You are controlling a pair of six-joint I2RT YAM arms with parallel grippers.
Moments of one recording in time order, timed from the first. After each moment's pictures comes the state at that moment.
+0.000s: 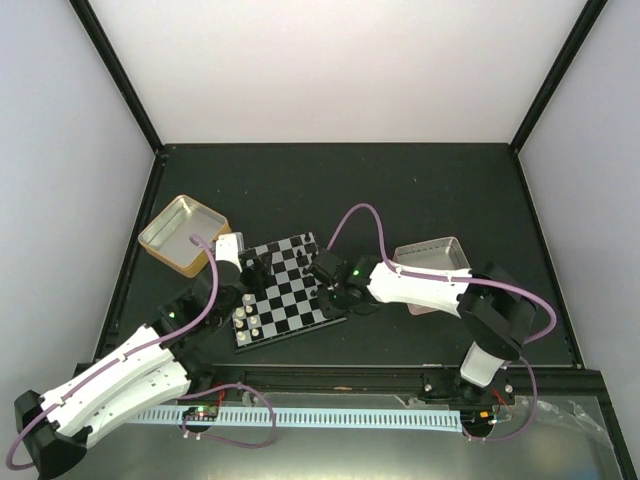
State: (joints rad) left arm -0.77 0.64 0.53 -0.35 -0.42 -0.67; right arm 1.04 1.68 1.07 -0.64 -0.01 0.71
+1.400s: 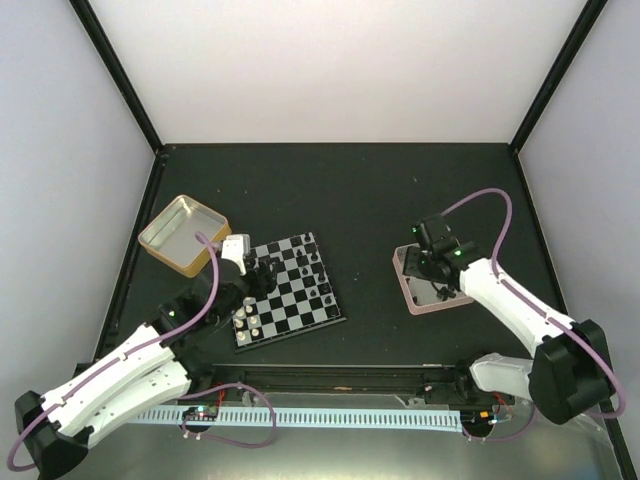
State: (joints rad) left arm -0.75 0.64 0.54 -0.37 -0.29 -0.66; right arm 0.50 1.21 0.81 -0.68 0.13 0.63
